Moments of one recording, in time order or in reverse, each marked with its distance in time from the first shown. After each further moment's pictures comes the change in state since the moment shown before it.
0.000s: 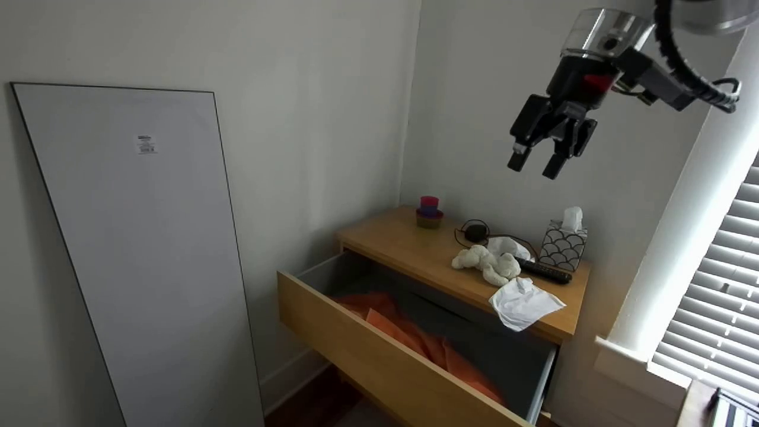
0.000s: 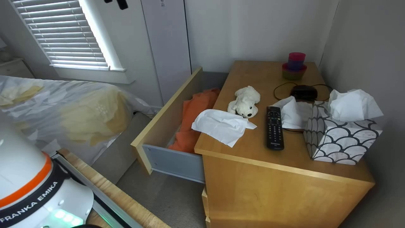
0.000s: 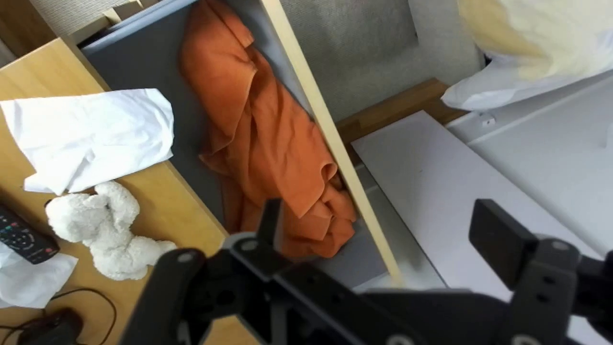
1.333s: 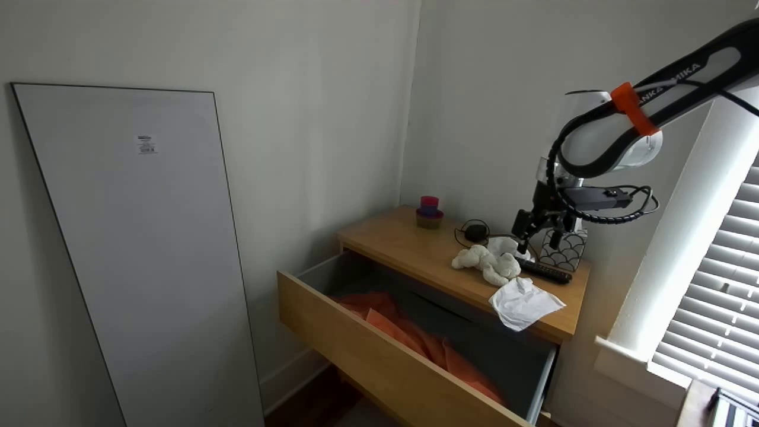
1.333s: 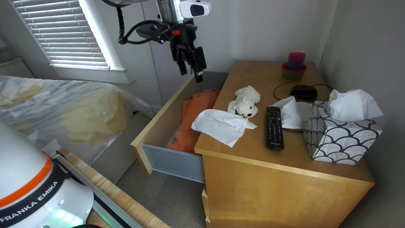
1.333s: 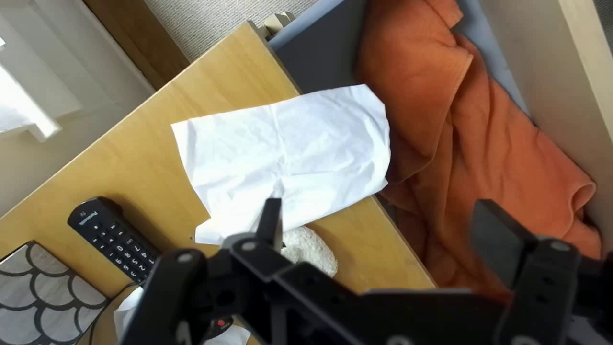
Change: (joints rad) arm -0.206 0.463 -0.158 -0.111 -0.301 0.408 -0.060
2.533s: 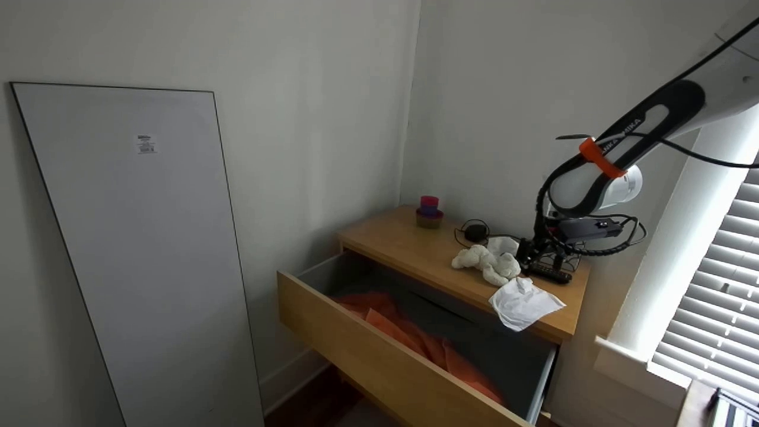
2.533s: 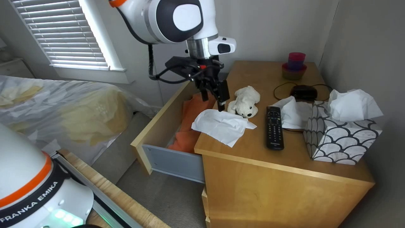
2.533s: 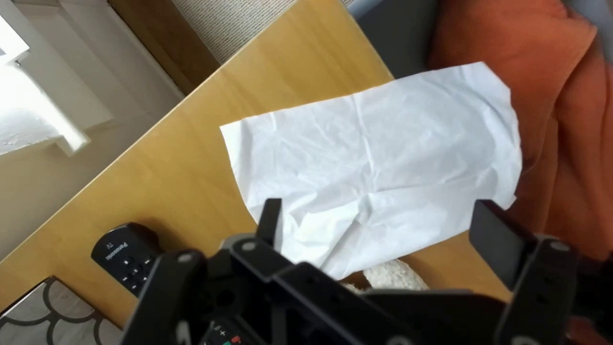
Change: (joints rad) arm -0.034 0.279 -0.104 0.051 -0.092 0.202 0.002
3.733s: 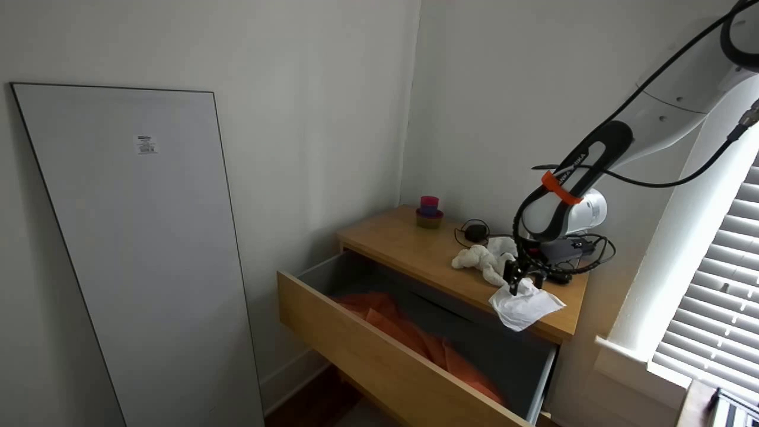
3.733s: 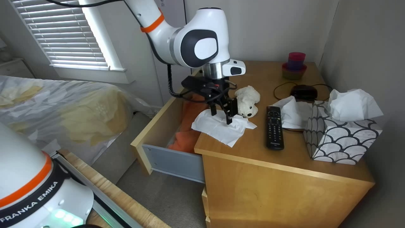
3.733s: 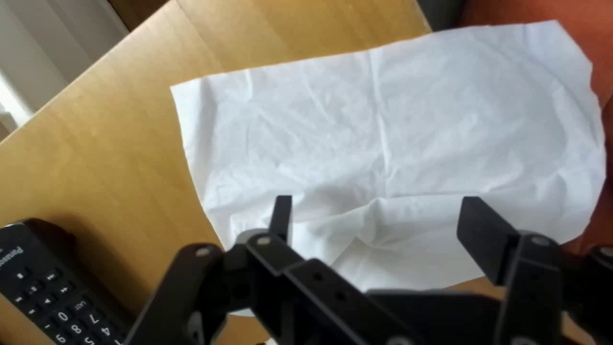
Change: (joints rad) arm 0.018 0.271 -0.012 0.148 0.071 0.085 -0.117
